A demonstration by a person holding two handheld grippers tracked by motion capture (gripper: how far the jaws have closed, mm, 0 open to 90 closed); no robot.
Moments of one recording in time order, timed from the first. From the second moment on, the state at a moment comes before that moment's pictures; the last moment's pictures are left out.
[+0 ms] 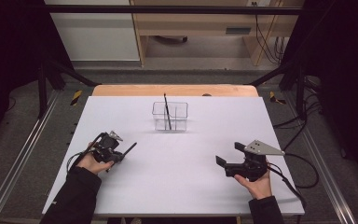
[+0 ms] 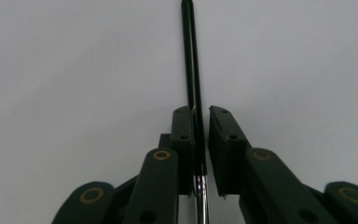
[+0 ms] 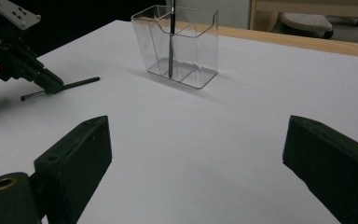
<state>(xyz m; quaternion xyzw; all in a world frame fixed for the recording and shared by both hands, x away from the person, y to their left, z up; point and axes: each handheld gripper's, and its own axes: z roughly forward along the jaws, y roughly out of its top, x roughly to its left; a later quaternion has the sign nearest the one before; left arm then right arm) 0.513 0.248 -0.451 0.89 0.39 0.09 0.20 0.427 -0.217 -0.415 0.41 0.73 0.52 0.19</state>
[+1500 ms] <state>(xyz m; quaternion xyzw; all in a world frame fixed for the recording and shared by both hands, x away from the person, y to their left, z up) 0.524 0.237 -0.446 0.92 0.35 0.06 0.16 0.426 -0.219 -0.413 0.40 0.73 0.52 0.19</state>
